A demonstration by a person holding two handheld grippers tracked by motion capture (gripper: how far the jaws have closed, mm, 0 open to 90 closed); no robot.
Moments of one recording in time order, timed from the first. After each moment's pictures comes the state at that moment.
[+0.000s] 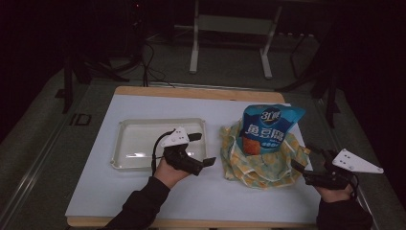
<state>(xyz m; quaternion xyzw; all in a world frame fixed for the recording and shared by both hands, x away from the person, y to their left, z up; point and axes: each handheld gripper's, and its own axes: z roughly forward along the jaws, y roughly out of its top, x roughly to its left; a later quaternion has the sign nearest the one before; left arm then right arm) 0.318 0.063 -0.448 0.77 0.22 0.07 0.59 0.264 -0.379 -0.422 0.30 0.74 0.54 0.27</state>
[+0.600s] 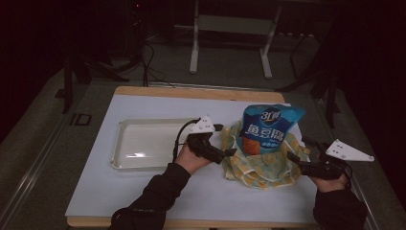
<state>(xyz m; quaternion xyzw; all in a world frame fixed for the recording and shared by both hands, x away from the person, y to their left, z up) 0.357 0.008 -0.436 0.78 0.19 0.07 0.59 0.290 -0.375 -0.424 0.30 0.75 0.53 0.26</state>
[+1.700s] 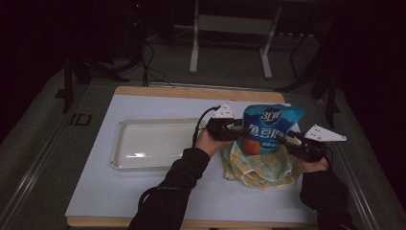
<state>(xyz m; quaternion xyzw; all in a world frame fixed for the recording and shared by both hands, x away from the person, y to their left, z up) 0.409 -0.042 -0.447 0.80 0.17 0.08 0.57 0.346 -0.352 -0.441 0.31 0.77 0.49 0.26</state>
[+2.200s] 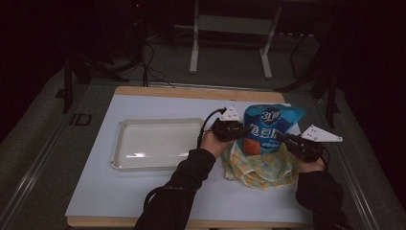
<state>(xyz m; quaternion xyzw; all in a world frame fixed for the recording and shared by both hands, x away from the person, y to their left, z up) 0.409 -0.057 -0.450 0.81 0.19 0.09 0.55 0.345 -0.344 -0.444 0.32 0.77 0.49 0.26</state>
